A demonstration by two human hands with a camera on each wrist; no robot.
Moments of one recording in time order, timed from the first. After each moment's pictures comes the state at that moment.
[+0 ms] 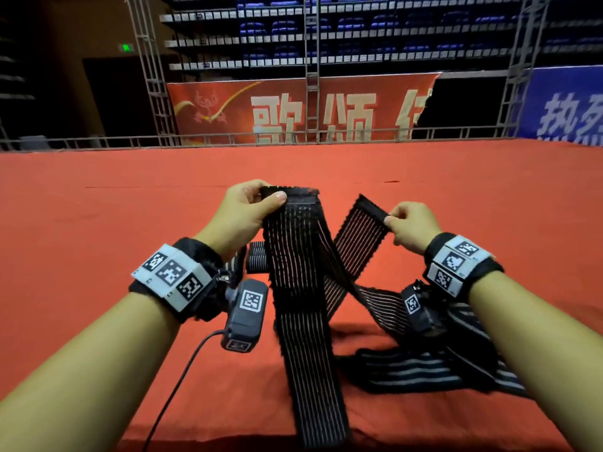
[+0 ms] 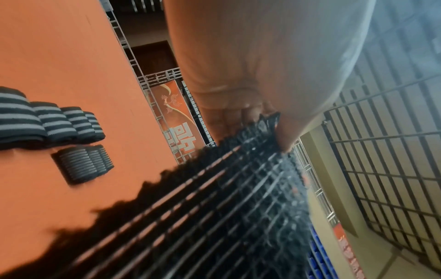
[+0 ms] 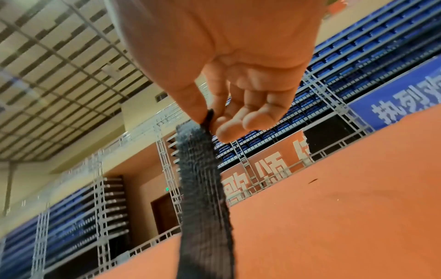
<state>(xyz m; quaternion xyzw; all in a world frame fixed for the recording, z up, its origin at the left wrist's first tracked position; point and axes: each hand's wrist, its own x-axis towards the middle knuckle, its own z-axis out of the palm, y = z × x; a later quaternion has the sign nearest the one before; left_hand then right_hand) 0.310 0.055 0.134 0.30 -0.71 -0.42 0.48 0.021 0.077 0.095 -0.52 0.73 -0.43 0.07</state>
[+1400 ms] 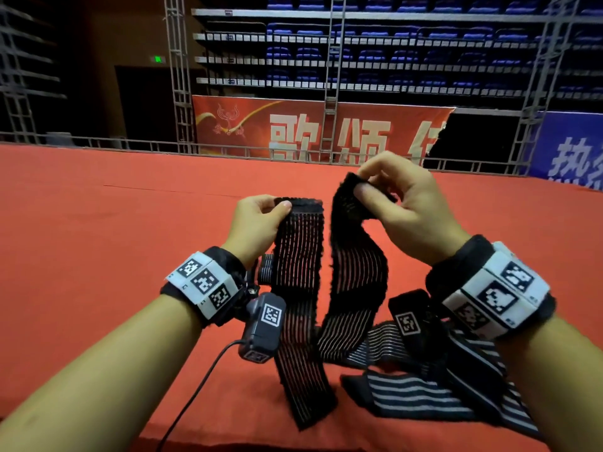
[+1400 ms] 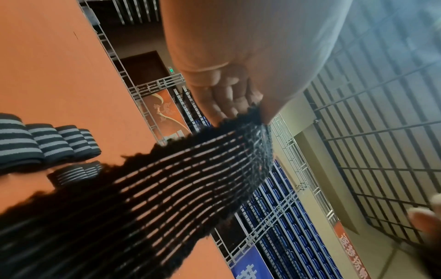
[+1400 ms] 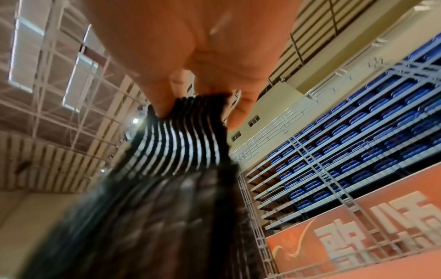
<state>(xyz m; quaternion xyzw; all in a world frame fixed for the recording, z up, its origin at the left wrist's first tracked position) 0.329 0.059 0.133 0.35 -0.65 -0.37 0.56 0.138 0.164 0.182 -0.76 0.38 -0.52 -0.04</state>
